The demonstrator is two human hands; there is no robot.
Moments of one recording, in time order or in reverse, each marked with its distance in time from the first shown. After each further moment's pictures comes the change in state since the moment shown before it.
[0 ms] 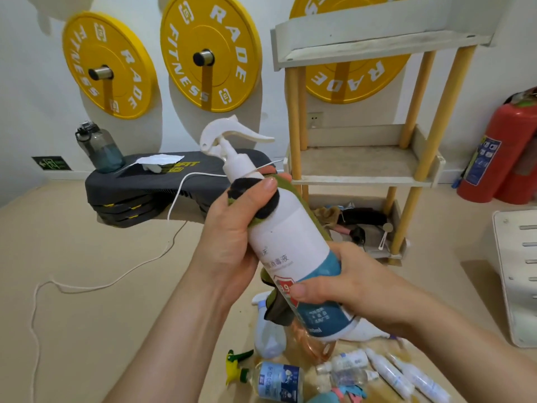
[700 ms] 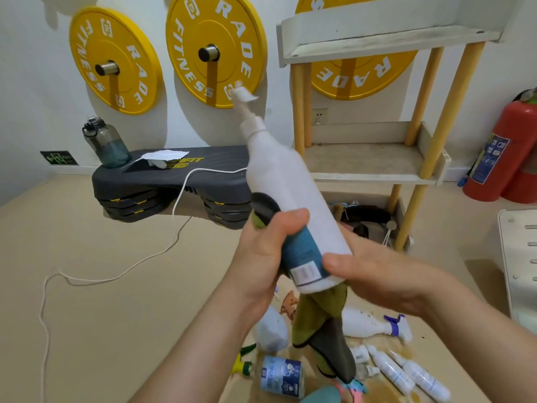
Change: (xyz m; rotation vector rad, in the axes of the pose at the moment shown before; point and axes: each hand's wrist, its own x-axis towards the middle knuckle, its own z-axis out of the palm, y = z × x) left_hand -0.015 -0.030 0.000 0.217 0.043 -0.095; right_hand 0.006 0.001 -0.026 0.075 -0.137 -0.051
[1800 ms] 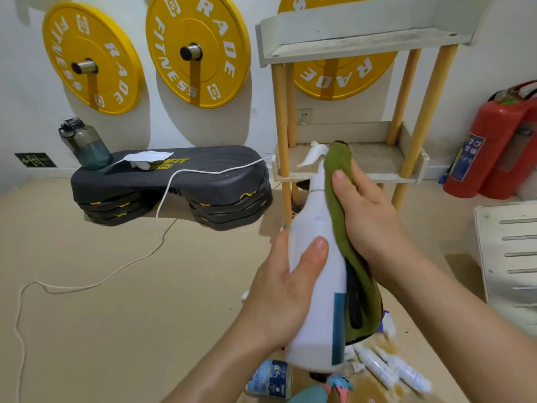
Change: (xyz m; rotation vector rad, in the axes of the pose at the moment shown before) left_hand -0.022 -0.029 0.030 0.514 -0.044 -0.015; right_hand 0.009 -0.034 0.000 -0.170 0.807 -0.243
